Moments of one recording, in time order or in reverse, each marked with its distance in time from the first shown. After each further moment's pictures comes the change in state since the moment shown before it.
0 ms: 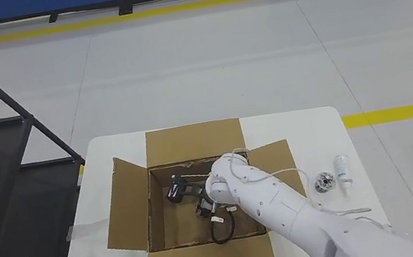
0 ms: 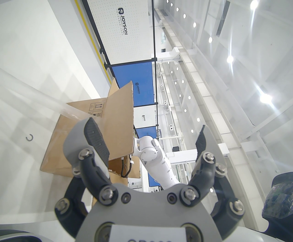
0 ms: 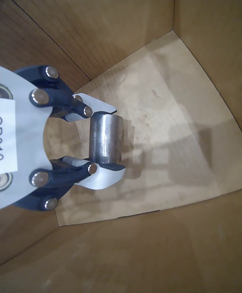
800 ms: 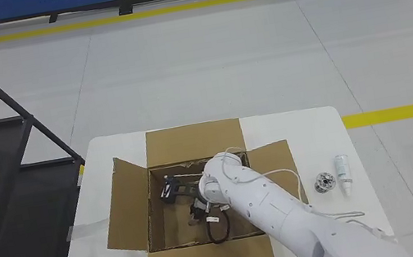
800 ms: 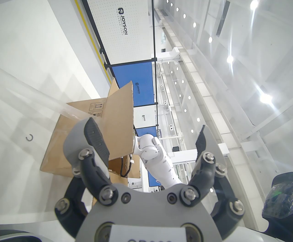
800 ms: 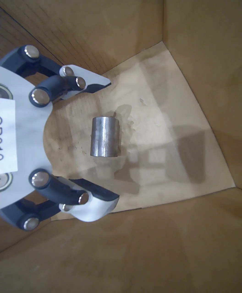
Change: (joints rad) left arm 0.000 0.000 0.000 0.000 0.000 0.000 0.000; right arm 0.023 -0.071 0.026 0.090 -0.064 -0.063 -0.078
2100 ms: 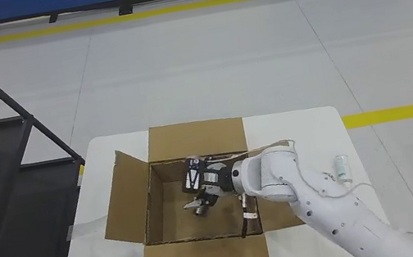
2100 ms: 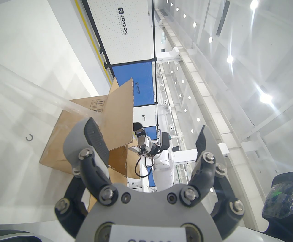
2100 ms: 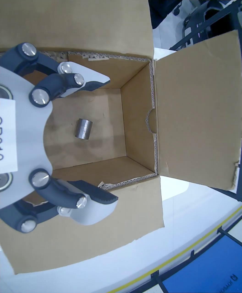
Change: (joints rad) left arm 0.000 0.000 0.000 0.000 0.000 0.000 0.000; right arm -0.432 0.529 0.571 -1.095 -0.392 -0.079 -0.228
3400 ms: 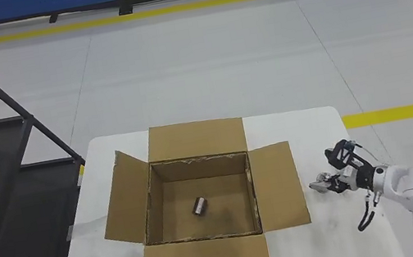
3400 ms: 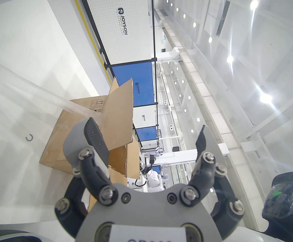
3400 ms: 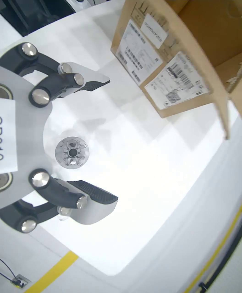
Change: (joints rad) left arm 0.000 0.000 0.000 0.000 0.000 0.000 0.000; right arm -0.377 0.204 0.773 0.157 -0.018 -0.356 0.042
